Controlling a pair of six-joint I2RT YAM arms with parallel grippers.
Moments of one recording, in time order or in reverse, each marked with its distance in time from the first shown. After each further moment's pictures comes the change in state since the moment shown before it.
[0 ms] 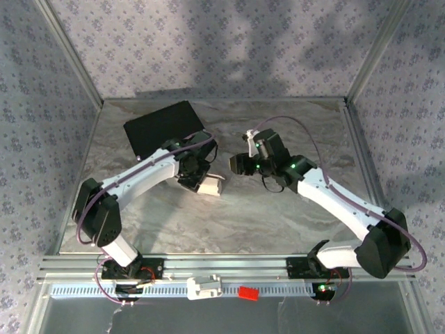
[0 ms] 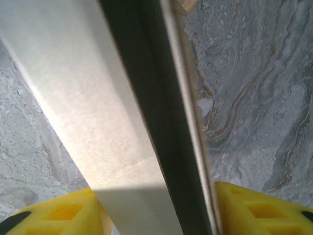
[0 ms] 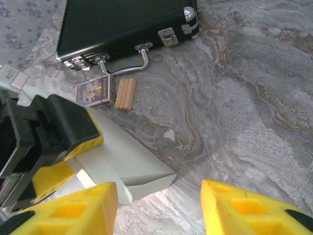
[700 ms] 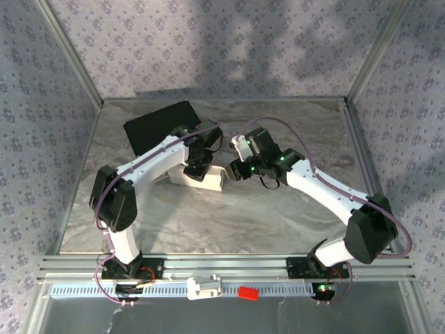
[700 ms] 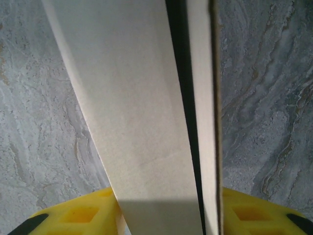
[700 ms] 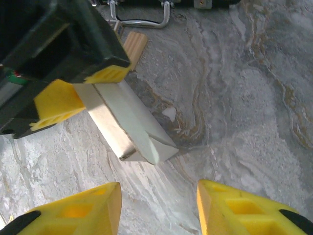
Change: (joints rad) left arm 0.042 0.166 0.201 -0.095 0.001 -0.059; right arm 0.013 0.142 0.051 -0.045 -0.077 -0.320
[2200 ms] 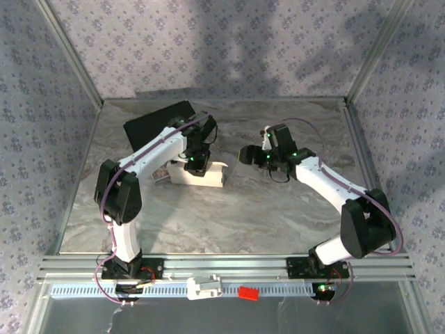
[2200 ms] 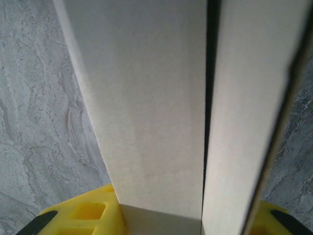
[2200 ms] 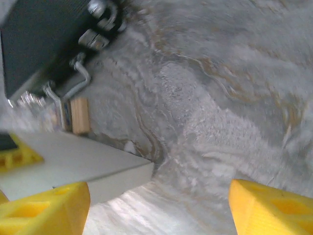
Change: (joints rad) left arm 0.078 0.064 0.082 -0.047 0.158 -0.092; right arm -0.231 0.019 -0.111 0.148 -0.071 0.646
